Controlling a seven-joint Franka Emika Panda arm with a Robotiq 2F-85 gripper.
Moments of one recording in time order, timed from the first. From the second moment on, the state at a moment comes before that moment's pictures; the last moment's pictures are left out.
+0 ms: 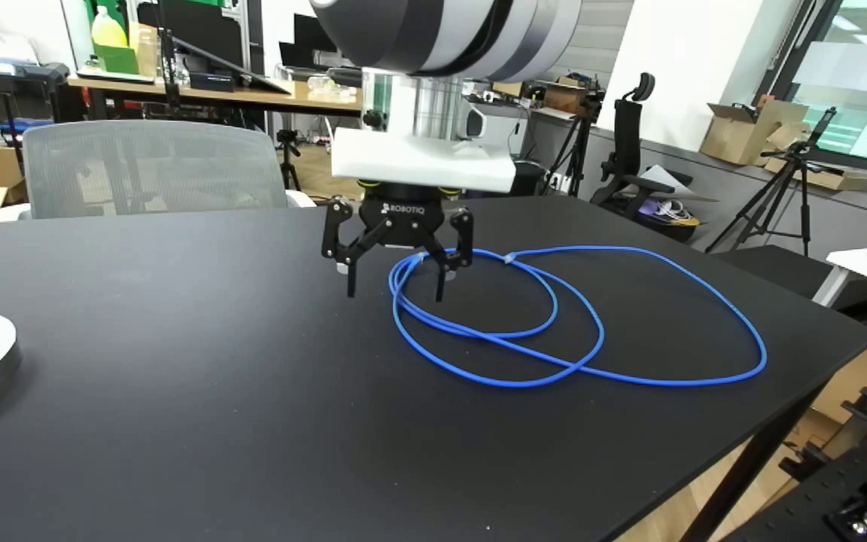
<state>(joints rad) 0.30 0.36 0.00 -2.37 0.07 2.69 0.57</state>
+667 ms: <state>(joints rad) 0.27 0.40 -0.03 -2.38 0.08 2.72 0.57</state>
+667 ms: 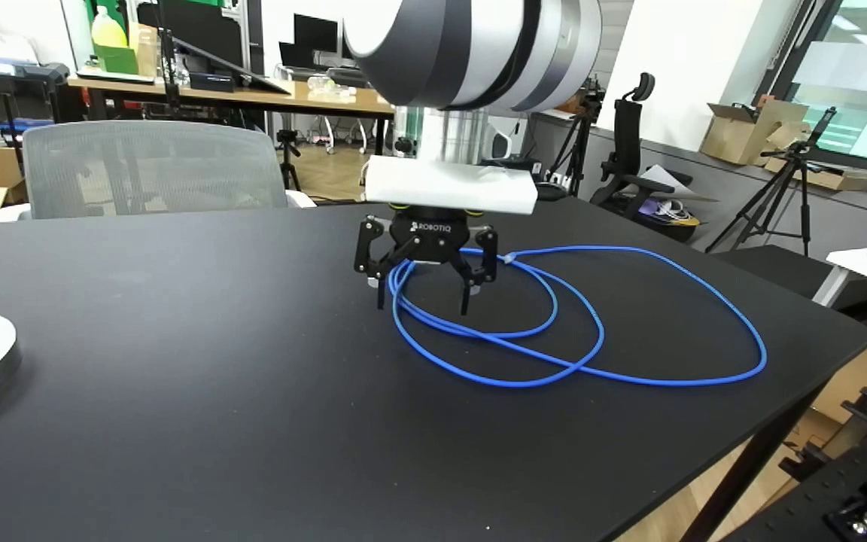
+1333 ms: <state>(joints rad) 0.28 0.48 -0.03 -2.27 0.08 2.72 0.57</state>
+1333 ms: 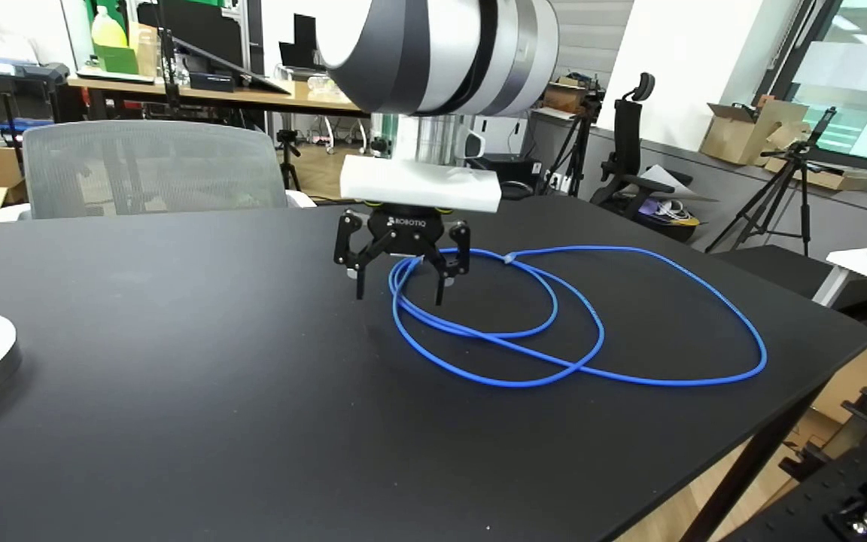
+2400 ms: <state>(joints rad) 0.31 0.52 -0.05 -2.22 0.07 2.72 0.57</state>
